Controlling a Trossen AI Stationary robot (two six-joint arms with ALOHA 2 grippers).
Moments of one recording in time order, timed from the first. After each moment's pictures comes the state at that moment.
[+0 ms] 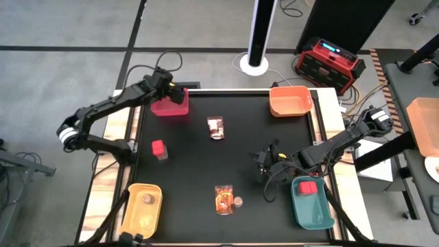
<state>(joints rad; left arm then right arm) 0.76 1.30 0.97 -0.47 -0.43 -0.19 0.41 1.35 0.73 -0.09 0.75 0.18</state>
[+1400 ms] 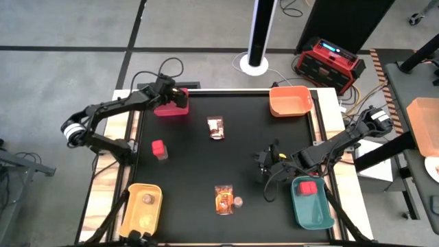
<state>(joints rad) 0.79 1.37 0.82 -0.23 -0.33 -0.25 0.41 1.35 0.71 -0.07 0.75 0.21</state>
